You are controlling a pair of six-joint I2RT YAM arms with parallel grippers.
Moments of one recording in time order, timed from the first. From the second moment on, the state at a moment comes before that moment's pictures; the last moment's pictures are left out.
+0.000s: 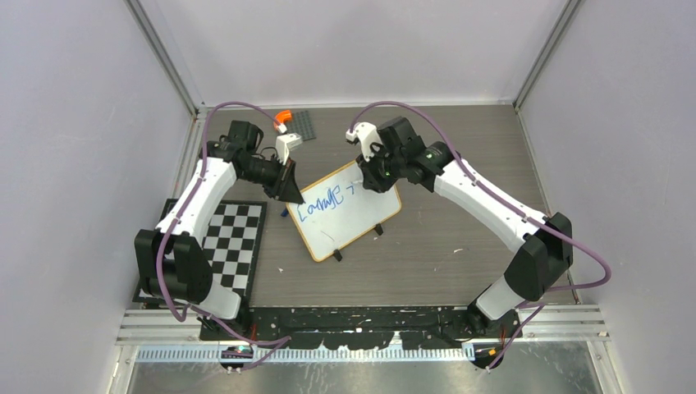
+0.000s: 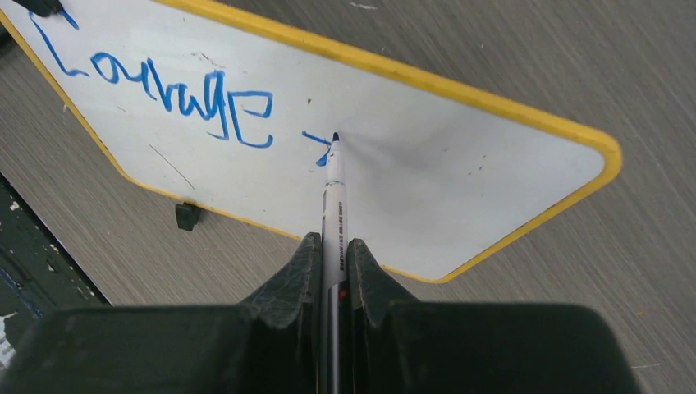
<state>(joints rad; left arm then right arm) -0.16 1.50 1.32 -0.99 0.83 0.42 0.67 1.56 1.44 -0.68 -0.18 -0.16</state>
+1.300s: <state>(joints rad) -0.16 1.50 1.32 -0.99 0.84 0.42 0.66 1.54 1.43 -0.68 -0.16 -0.17</state>
